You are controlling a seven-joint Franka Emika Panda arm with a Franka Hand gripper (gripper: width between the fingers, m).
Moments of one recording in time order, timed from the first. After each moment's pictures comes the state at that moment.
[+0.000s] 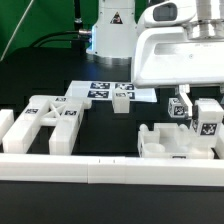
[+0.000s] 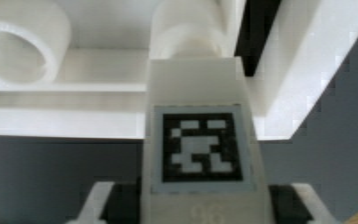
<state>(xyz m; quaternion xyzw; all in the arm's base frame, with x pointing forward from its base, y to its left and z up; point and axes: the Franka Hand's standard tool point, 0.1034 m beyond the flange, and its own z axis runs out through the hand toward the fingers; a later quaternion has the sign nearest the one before) 0.638 0.098 0.081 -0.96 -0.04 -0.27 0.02</state>
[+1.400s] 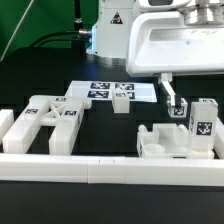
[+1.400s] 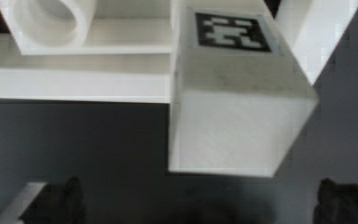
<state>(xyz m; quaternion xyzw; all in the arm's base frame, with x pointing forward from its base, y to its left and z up) 0.647 0.090 0.102 -0.97 -0.03 -0.25 0.02</state>
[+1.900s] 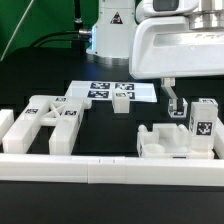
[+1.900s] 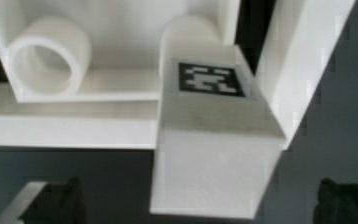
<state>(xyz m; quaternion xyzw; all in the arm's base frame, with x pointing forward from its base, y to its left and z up) 0.642 0.090 0.091 -0.99 -0.03 -0.14 0.02</state>
